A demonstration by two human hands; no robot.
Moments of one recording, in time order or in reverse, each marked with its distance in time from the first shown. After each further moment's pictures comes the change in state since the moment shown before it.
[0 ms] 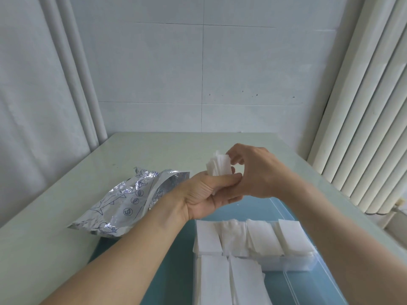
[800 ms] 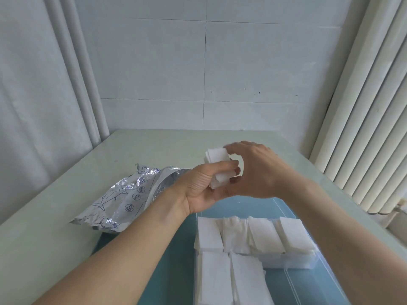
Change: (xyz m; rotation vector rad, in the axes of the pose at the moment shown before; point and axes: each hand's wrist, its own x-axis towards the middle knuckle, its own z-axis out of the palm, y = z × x) left_hand -0.001 0.007 0.002 -0.018 0.019 0.035; right_hand 0.002 -0.002 0.004 -0.095 0.033 -0.072
